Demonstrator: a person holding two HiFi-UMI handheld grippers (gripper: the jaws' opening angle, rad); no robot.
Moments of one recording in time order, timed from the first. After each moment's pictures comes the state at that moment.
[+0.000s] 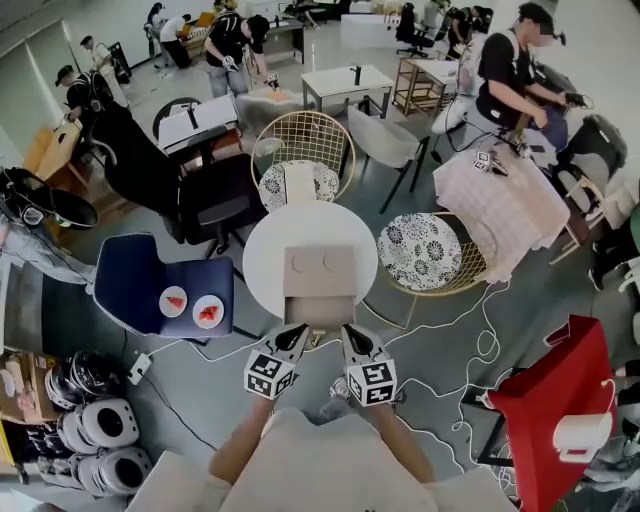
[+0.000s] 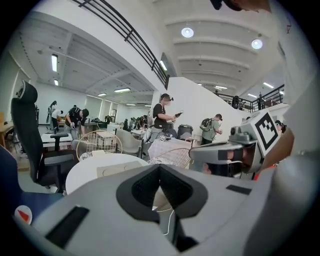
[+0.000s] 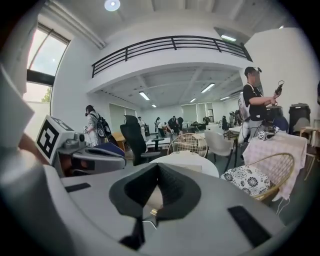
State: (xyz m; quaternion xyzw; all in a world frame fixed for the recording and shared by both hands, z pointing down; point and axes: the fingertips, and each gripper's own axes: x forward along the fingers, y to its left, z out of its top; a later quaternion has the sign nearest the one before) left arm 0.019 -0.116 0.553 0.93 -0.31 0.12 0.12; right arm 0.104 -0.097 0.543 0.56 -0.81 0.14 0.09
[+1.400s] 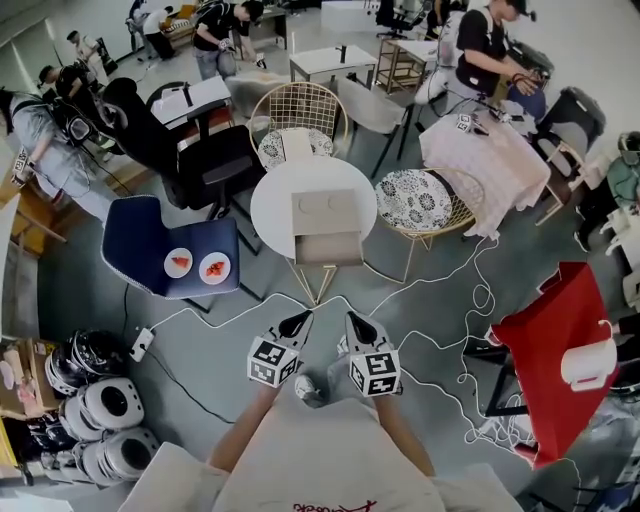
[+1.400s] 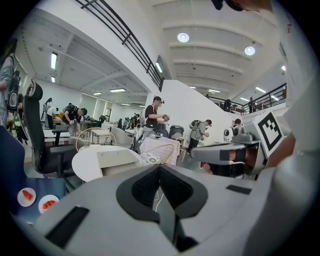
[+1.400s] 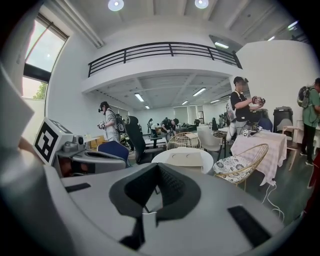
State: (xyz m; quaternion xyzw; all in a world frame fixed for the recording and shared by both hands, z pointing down) left arm -0.051 0.049 0.557 0.95 -0.28 0.11 0.13; right arm 0.030 0.077 0.542 0.61 -0.78 0.14 0.09
